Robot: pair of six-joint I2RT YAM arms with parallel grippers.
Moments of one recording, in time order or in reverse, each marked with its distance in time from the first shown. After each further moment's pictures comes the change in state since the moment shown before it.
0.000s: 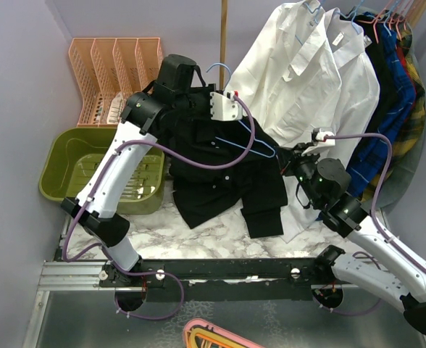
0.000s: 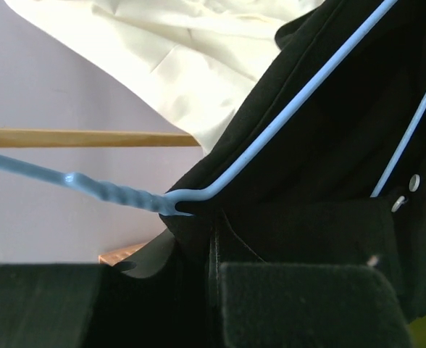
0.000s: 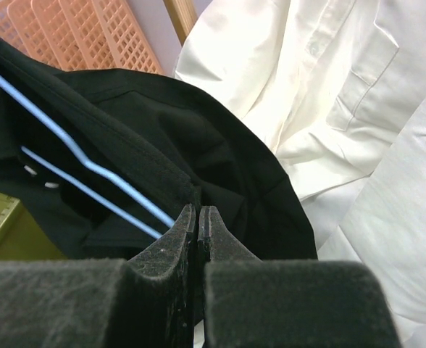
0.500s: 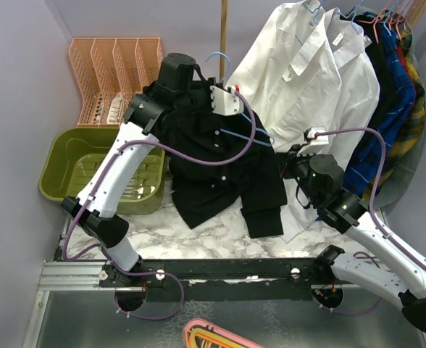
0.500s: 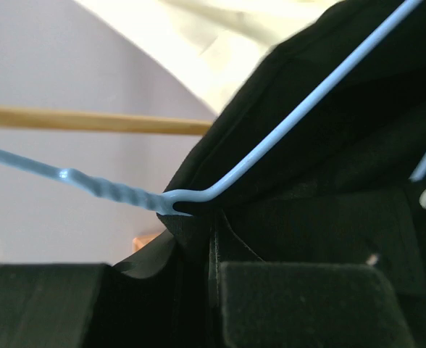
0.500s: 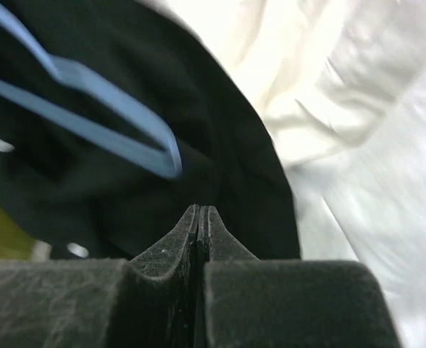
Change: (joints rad) left arm -0.008 -0.013 -0.092 0.169 -0.089 0.028; right arm 0.000 0.044 0.056 -0.094 -0.017 0.000
